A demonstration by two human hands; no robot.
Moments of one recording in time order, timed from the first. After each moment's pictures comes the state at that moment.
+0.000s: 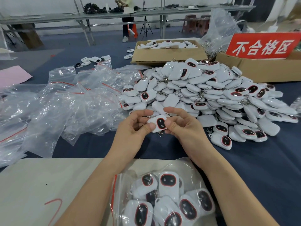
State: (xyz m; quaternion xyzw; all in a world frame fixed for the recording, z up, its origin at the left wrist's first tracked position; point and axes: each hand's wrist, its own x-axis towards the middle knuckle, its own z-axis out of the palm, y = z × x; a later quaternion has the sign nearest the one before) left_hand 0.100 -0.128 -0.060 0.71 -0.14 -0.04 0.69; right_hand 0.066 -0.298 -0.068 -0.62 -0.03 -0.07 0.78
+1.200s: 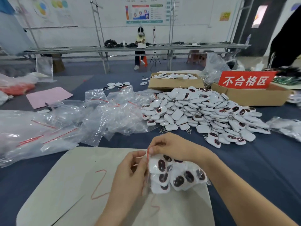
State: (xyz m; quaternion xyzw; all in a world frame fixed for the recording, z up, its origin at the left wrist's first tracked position) left_hand -0.064 -0.059 -0.033 0.73 -0.02 0.02 0.69; right_hand 0.004 -0.238 0.003 -0.88 -0.20 0.10 0.41
